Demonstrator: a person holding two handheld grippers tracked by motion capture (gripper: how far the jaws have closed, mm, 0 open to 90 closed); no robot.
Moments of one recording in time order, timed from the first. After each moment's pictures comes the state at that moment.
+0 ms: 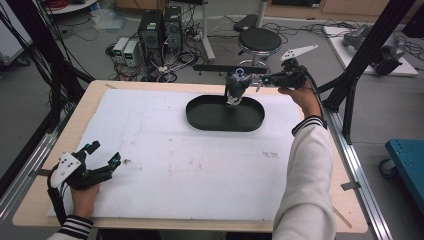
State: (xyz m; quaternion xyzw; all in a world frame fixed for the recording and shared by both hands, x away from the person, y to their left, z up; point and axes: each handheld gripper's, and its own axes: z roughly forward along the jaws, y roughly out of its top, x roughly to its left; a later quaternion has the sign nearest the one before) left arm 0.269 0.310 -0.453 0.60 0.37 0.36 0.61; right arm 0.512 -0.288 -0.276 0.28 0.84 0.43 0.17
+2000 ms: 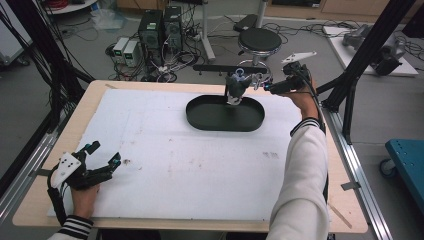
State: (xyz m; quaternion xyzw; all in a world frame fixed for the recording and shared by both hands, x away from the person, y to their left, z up) left arm 0.269 0.309 -0.453 0.60 0.37 0.36 0.61; right arm 0.519 -0.297 -0.297 0.36 0.81 0.38 0.28
